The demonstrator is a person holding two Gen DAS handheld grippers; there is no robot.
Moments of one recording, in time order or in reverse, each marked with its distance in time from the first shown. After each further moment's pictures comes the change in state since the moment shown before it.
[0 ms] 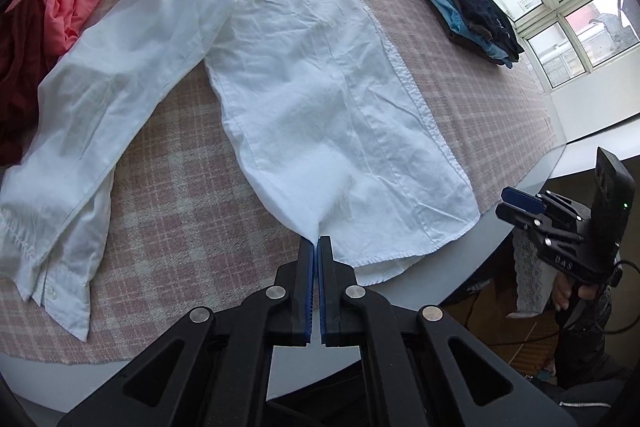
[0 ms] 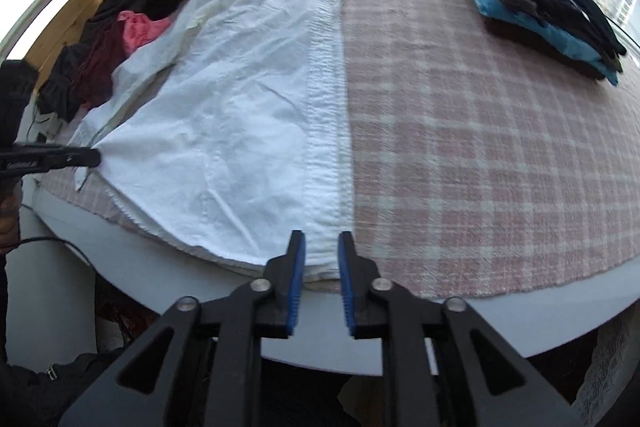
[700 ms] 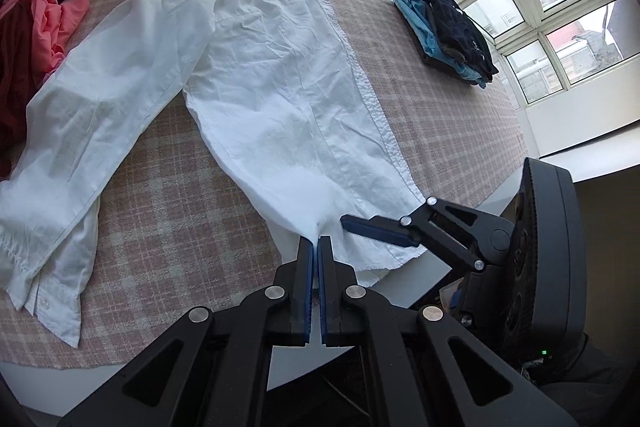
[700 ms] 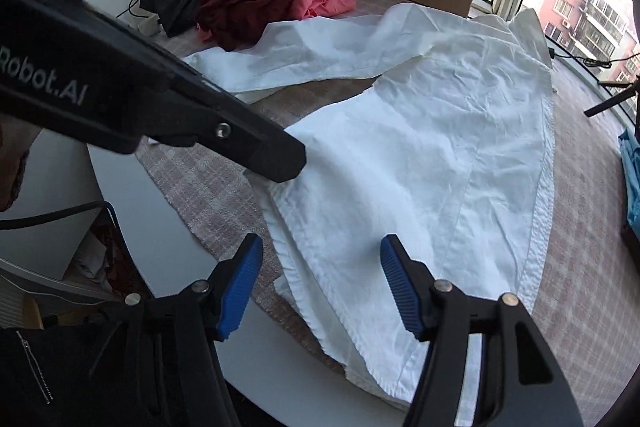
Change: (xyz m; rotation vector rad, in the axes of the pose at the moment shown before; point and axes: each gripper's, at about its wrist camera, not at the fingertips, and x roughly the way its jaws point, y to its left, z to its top) left arm -0.021 -0.003 0.018 -0.040 -0.025 -0.106; right arm 0.064 0.156 0.064 -0.447 -0.009 0.142
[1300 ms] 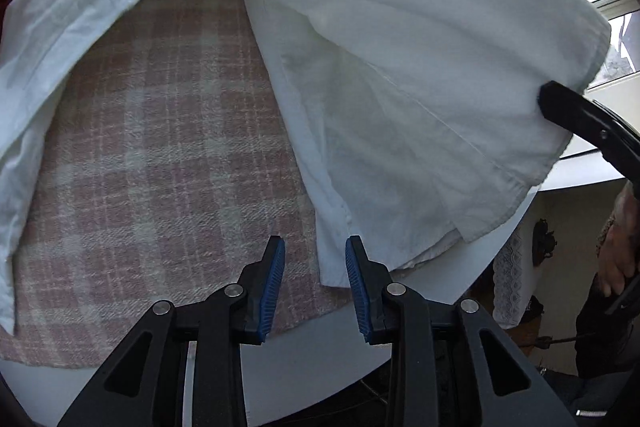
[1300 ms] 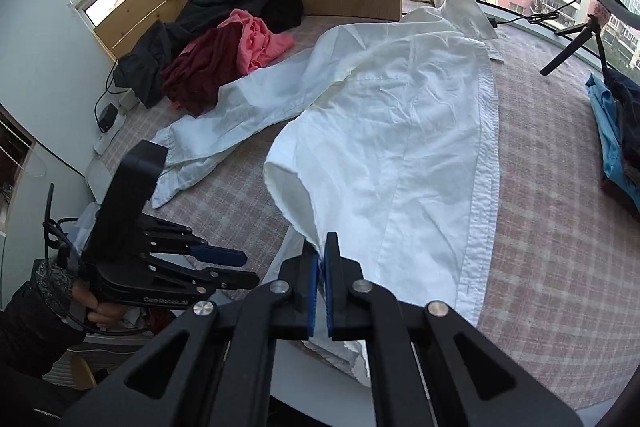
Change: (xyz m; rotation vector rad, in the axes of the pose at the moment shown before) left arm 0.084 0.035 -0.038 -0.073 0.027 0.004; right arm -0.058 -0.062 0.020 0.202 -0.036 0.023
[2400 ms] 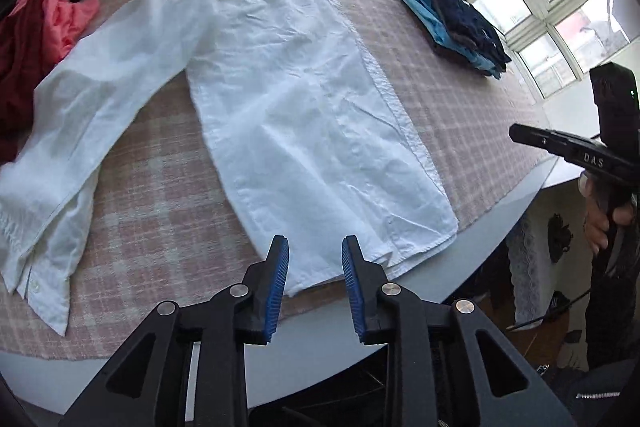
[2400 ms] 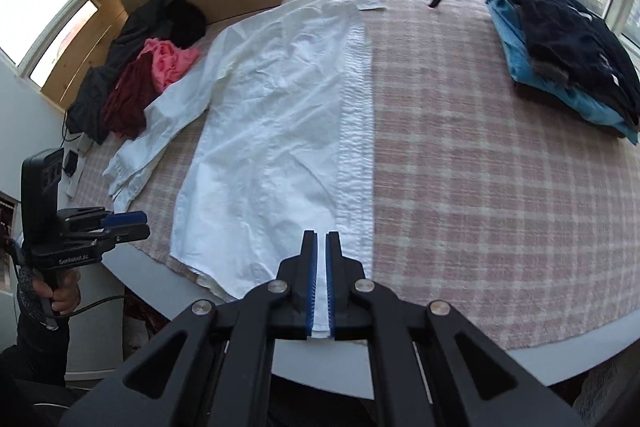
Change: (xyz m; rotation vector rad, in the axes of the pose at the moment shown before) left arm -0.049 -0.053 0.002 0.137 -0.078 0.080; right arm -0.057 -0.116 -0.048 0.280 0.055 -0.091
